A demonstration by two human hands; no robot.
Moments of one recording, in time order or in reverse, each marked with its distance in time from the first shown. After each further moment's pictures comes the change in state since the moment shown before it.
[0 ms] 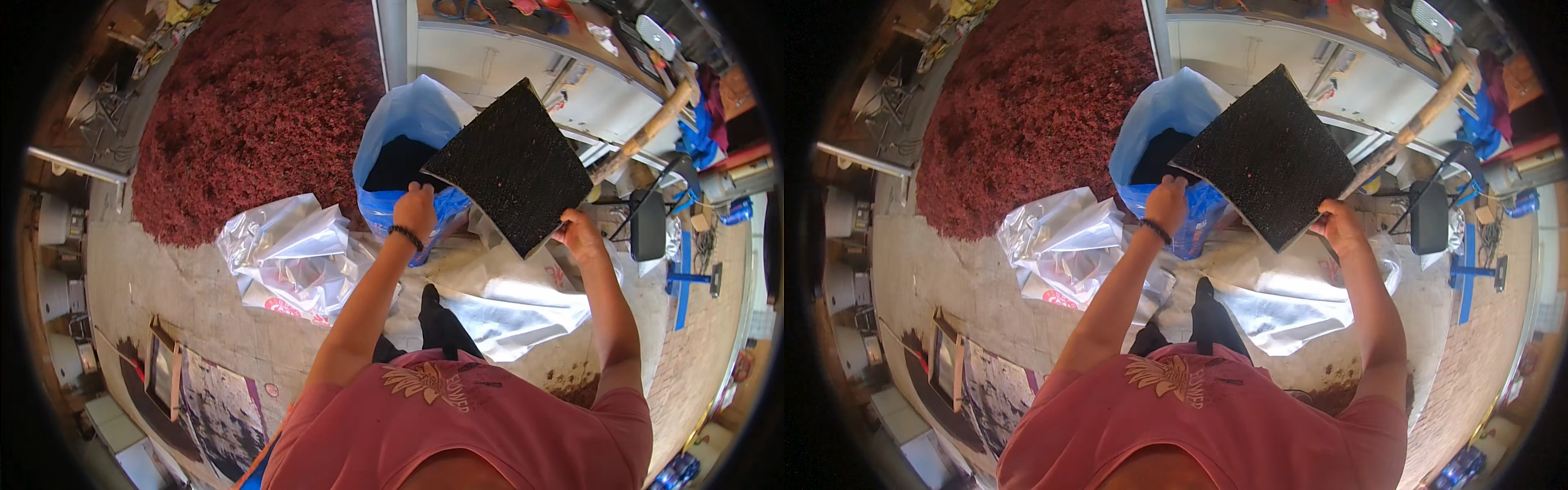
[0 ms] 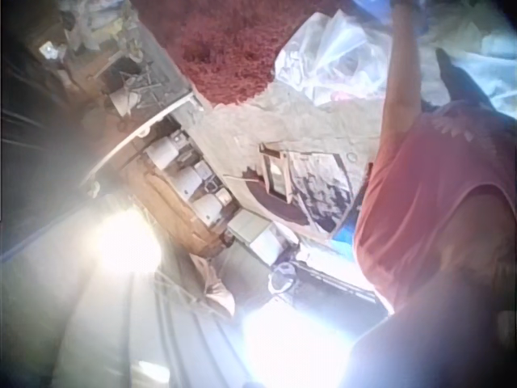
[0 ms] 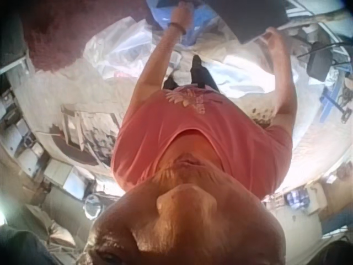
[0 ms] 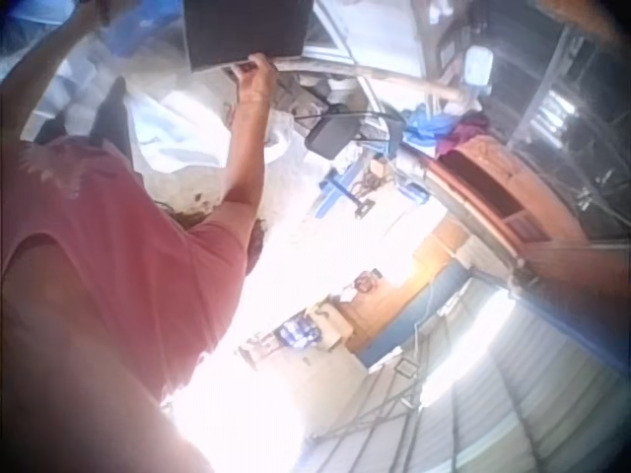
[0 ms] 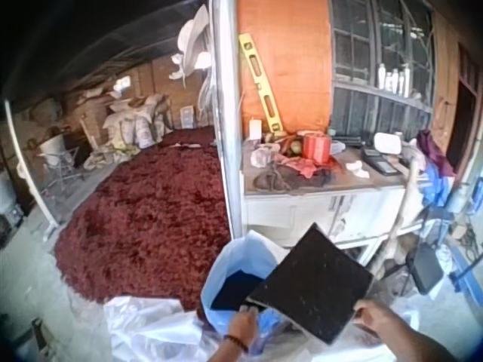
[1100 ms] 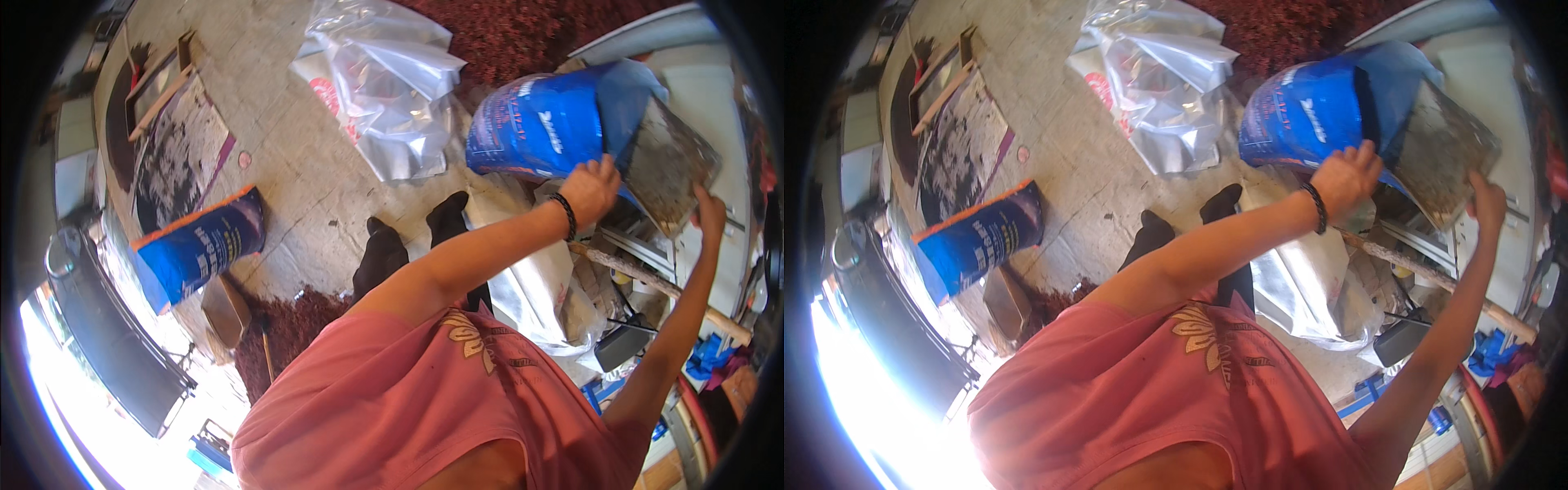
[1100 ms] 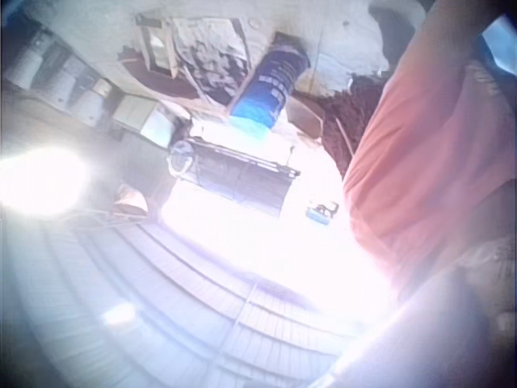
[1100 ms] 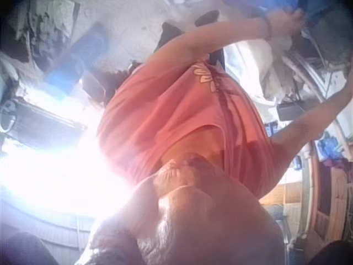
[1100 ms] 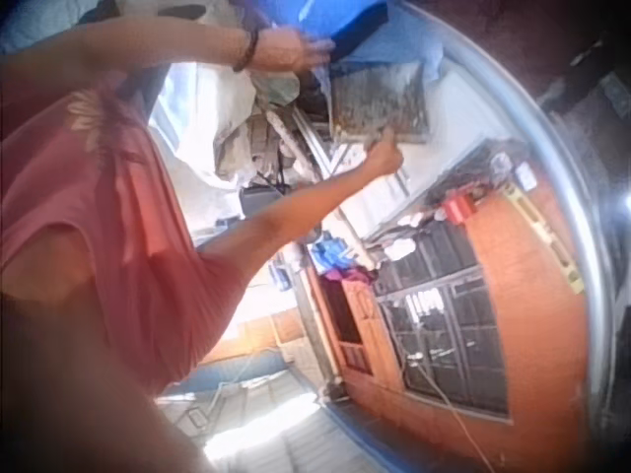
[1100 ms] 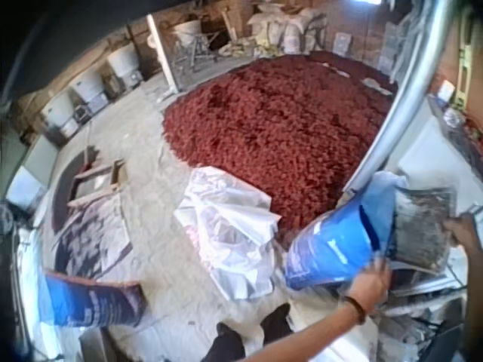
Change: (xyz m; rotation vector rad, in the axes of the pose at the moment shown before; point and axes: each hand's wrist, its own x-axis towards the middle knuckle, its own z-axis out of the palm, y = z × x) left_hand -0.067 0.058 -0.023 0.016 0.341 -0.181; right_hand 0.086 -0.119 0.151 -1.732 0.006 -0.547
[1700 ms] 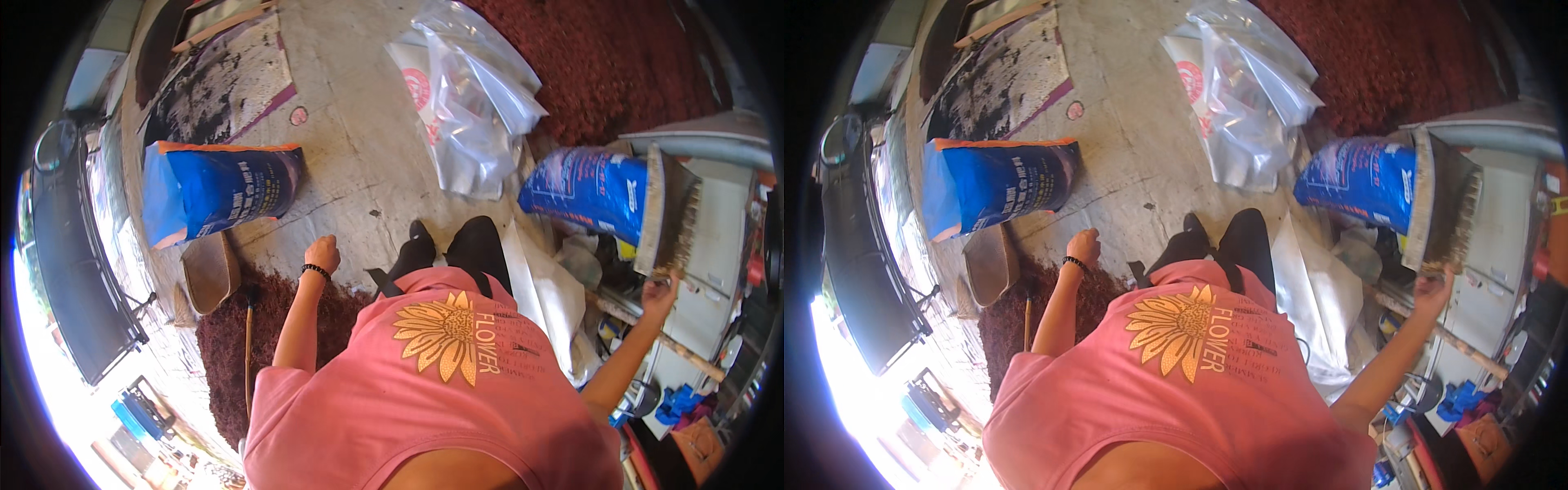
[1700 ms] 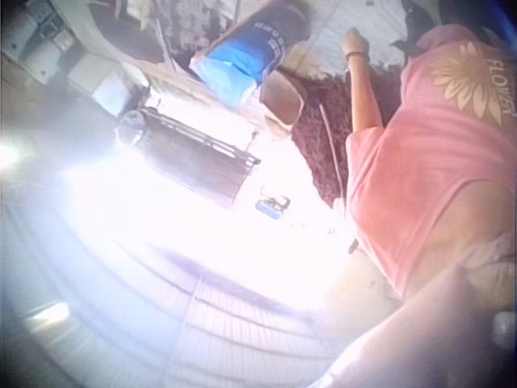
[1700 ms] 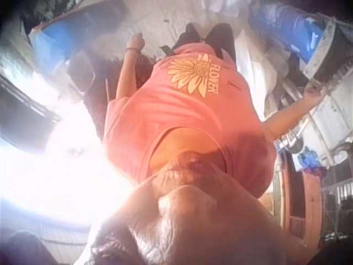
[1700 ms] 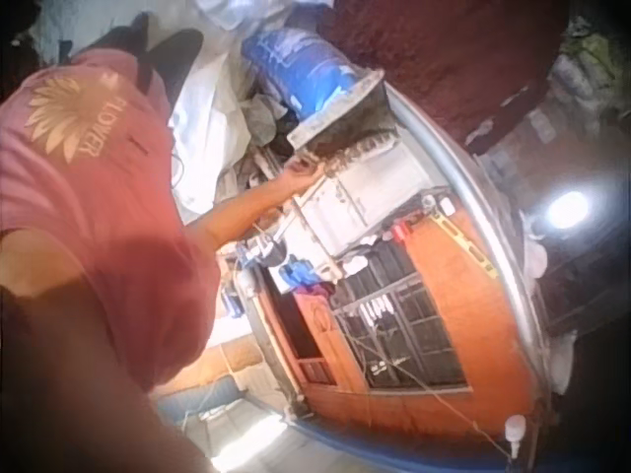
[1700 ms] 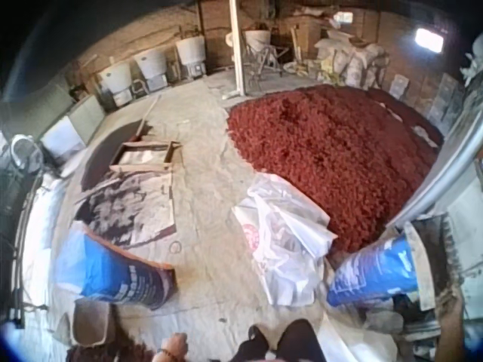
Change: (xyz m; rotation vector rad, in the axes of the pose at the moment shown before) left_hand -0.561 -0.242 -0.285 0.264 -0.427 -1.198; right_hand -0.217 -0.095 0.117 1.587 -0.363 0.256
